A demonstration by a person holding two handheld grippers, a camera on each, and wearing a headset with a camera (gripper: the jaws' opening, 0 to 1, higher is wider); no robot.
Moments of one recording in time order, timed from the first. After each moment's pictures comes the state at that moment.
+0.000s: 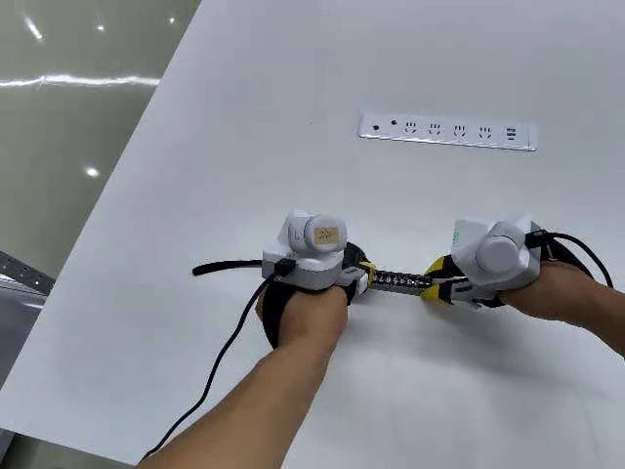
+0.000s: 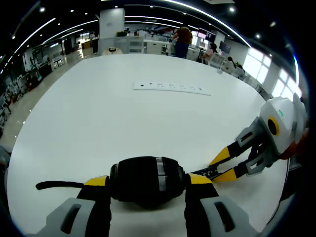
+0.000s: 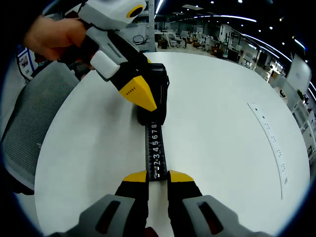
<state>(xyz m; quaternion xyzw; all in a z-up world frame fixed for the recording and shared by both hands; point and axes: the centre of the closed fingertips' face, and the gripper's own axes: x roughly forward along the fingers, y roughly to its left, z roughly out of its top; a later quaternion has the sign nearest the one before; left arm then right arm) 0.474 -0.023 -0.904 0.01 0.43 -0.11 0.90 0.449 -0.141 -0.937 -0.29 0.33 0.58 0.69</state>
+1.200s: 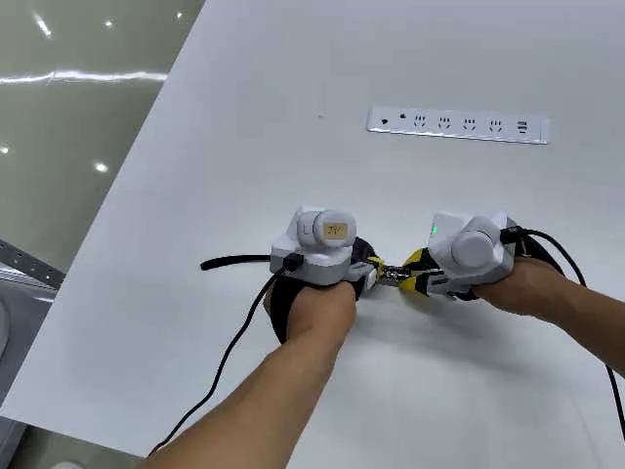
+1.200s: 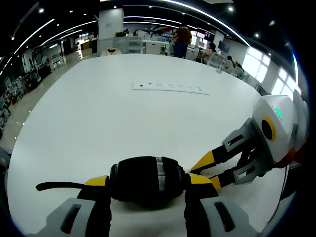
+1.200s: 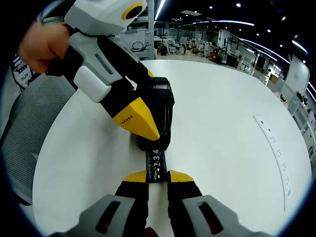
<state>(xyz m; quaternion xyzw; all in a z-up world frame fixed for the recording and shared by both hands) 0.474 -0.023 -0.904 0.01 0.42 -0.11 0.90 0.452 -0.096 -0.937 -0.27 0.31 0.58 0.70</state>
